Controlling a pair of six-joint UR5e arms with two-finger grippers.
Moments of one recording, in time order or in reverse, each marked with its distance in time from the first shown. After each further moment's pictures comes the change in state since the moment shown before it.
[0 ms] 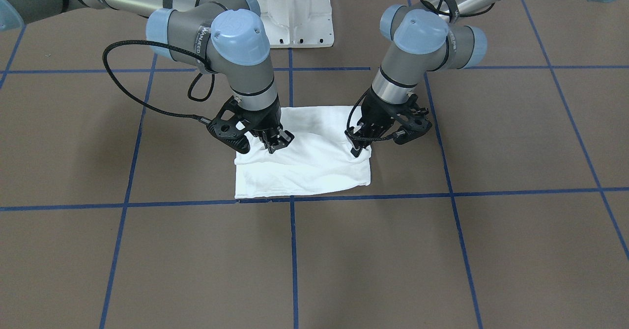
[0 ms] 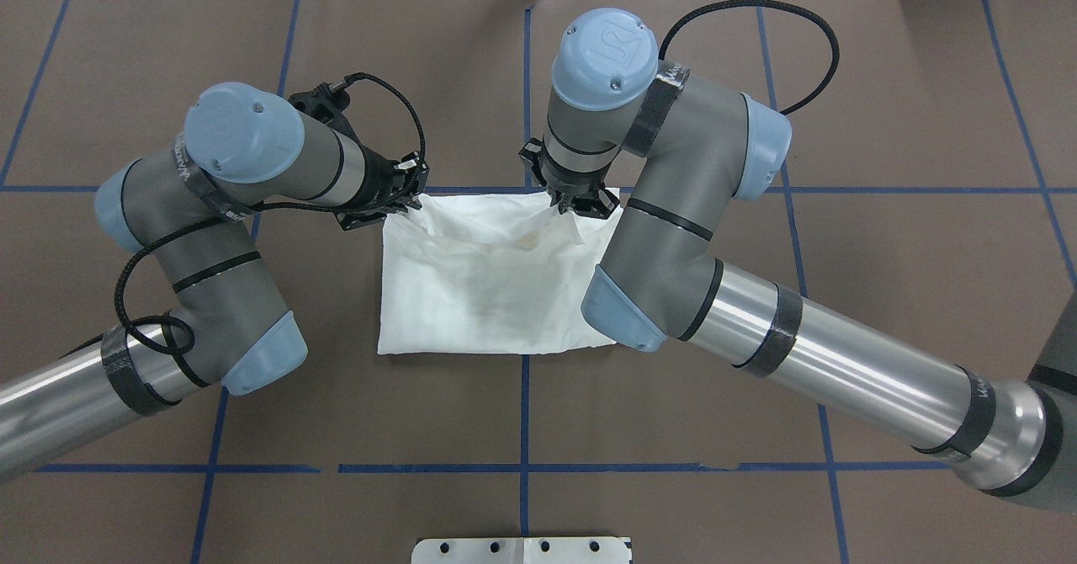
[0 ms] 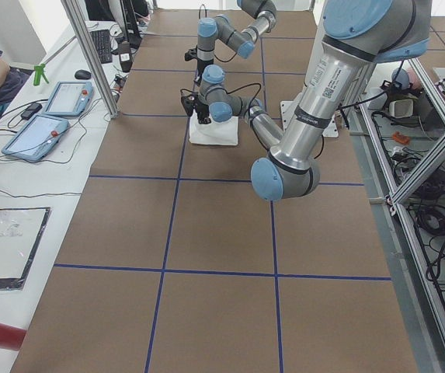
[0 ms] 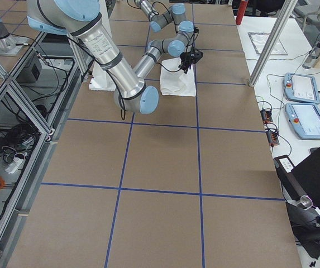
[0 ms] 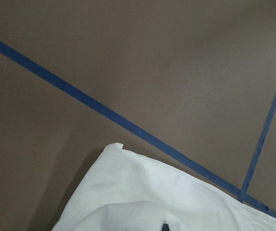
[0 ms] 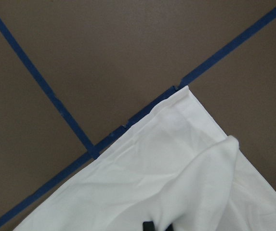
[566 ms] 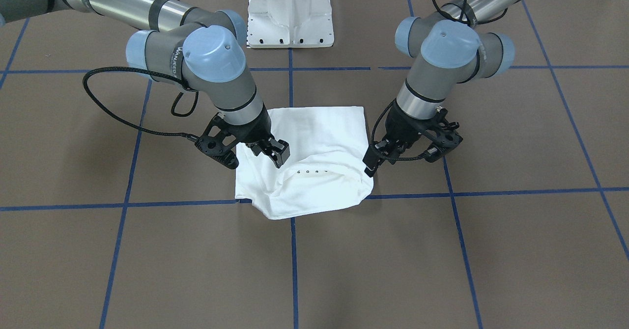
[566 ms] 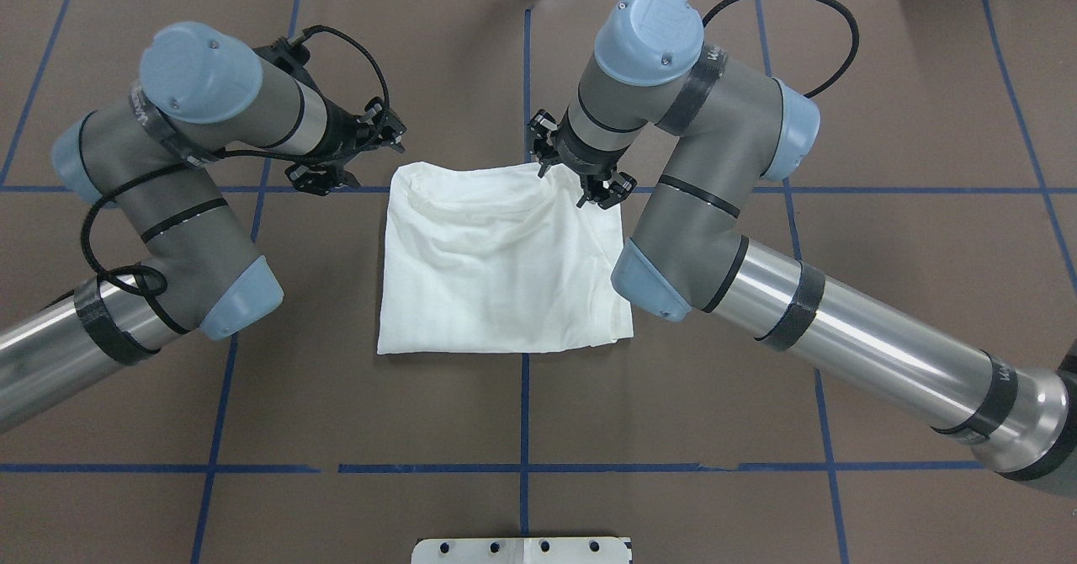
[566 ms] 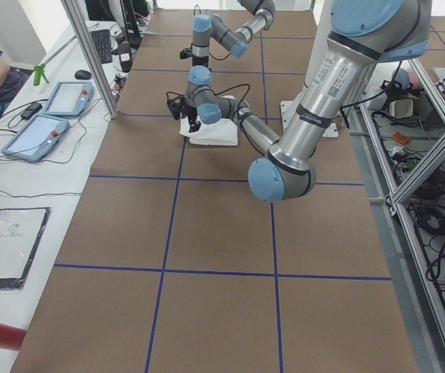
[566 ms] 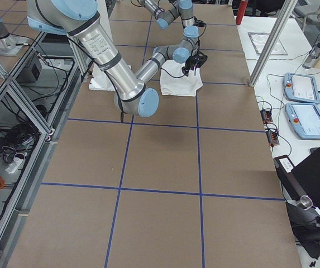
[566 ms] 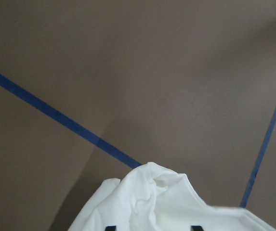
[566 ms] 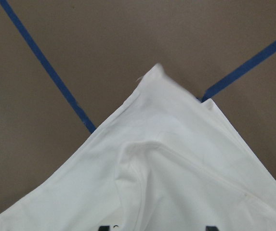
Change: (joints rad) left arm -0.122 -0.002 0.048 0.009 -0.081 0.036; right arm 0.057 -0.040 -0.029 0.176 0.093 -0.011
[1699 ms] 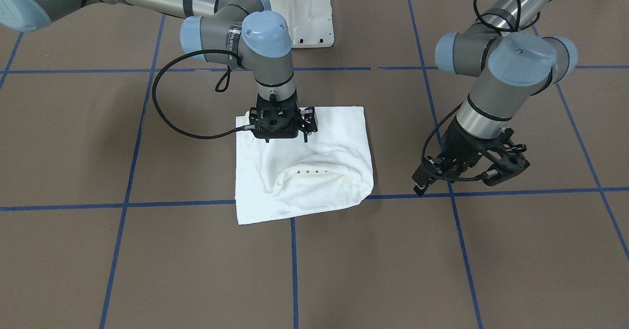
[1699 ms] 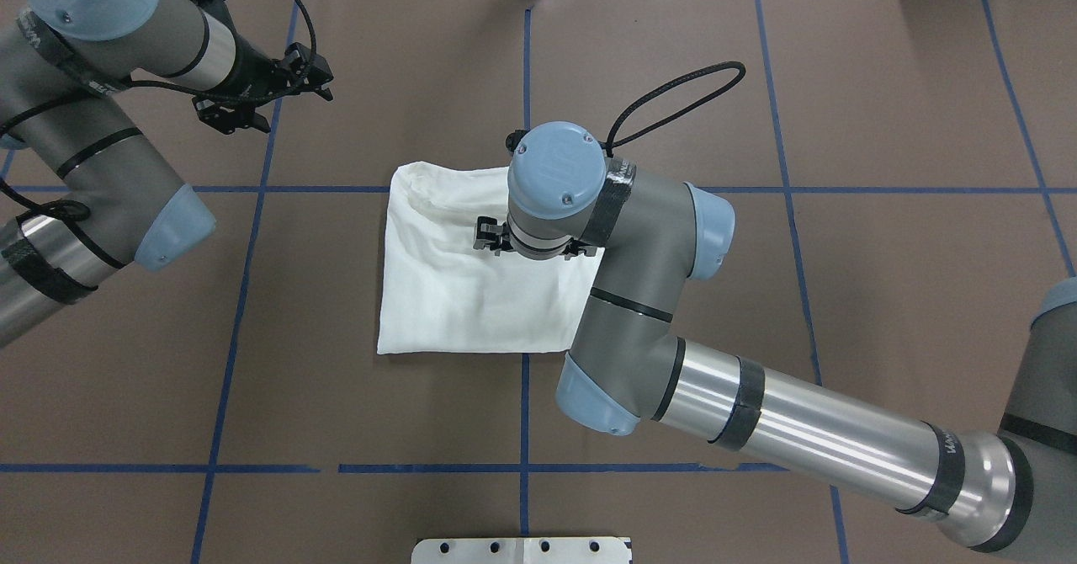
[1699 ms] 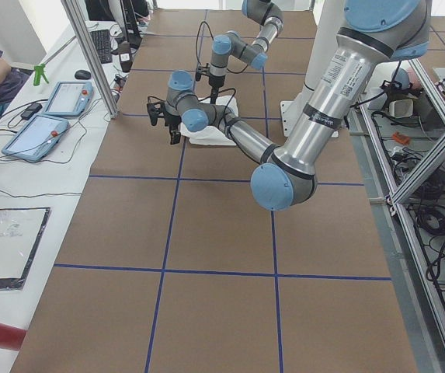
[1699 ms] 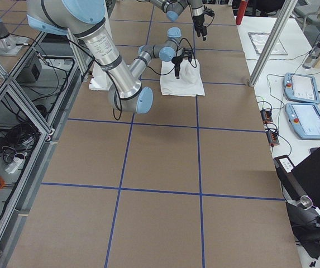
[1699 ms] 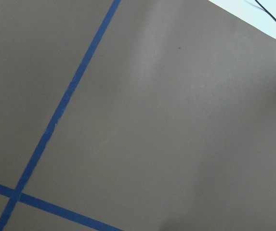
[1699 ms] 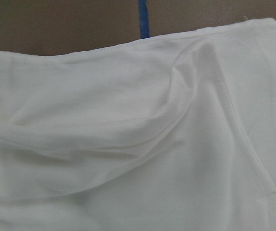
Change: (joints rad) left arm -0.136 0.043 0.017 0.017 -0.065 0.298; right arm -0.198 0.037 -0.010 -0.099 -0.263 -0.535
